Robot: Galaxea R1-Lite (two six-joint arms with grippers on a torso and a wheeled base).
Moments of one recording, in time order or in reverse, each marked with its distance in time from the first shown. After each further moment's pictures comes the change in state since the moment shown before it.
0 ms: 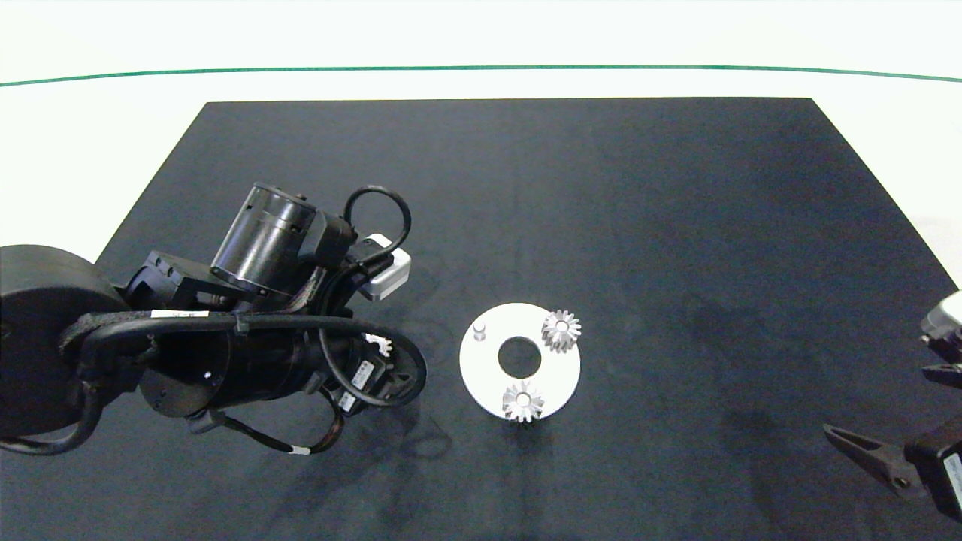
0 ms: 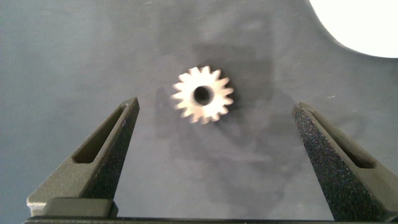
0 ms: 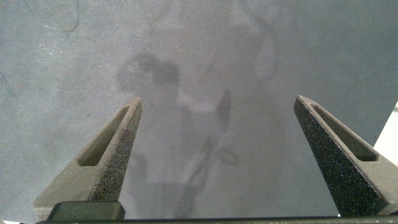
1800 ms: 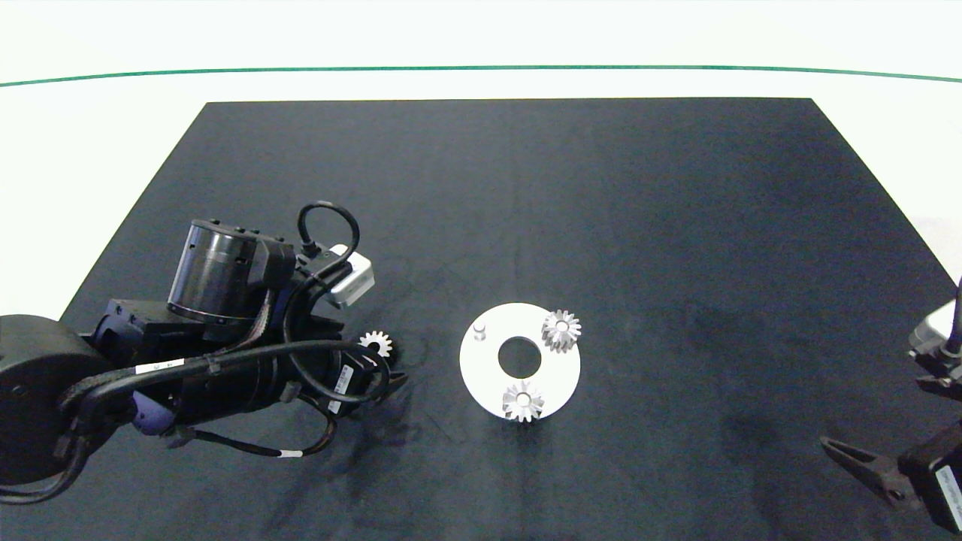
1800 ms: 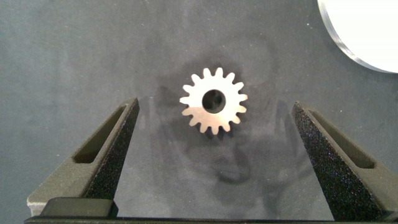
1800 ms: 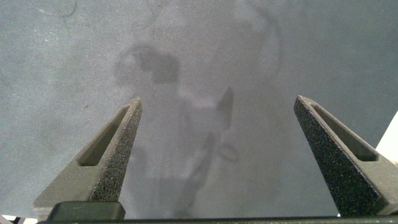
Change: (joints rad) left arm 0.135 -0.024 0.229 -0.335 -0.216 -0.007; right arm 0.004 0.007 0.024 -0.001 0.000 -0.001
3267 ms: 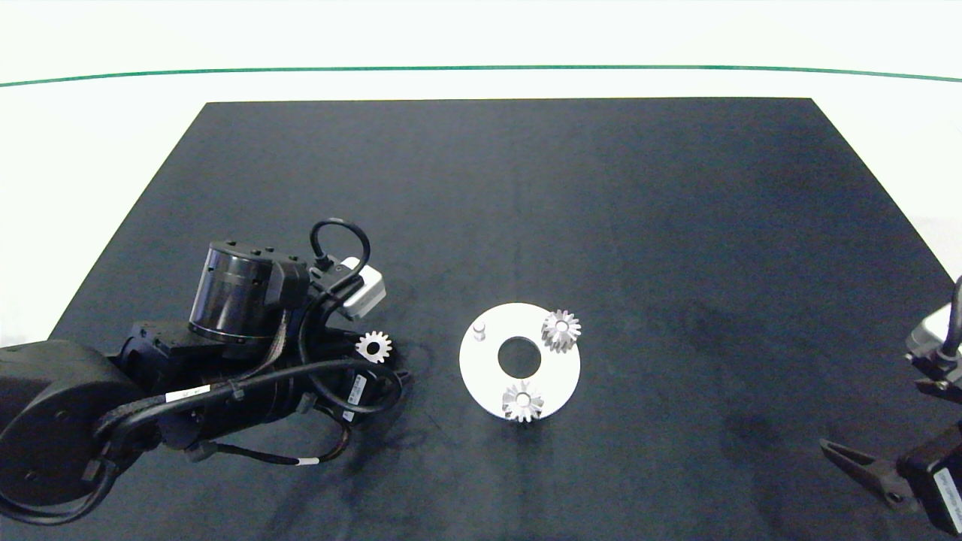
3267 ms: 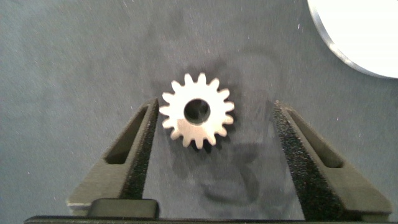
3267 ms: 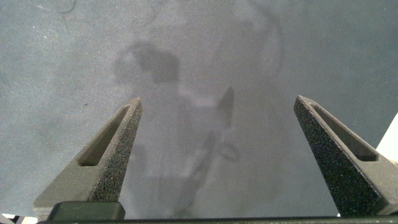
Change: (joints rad) left arm -0.013 0.038 0.065 -0.136 -0.015 -0.002; right arm 0.000 0.002 0.004 0.001 0.000 -0.001
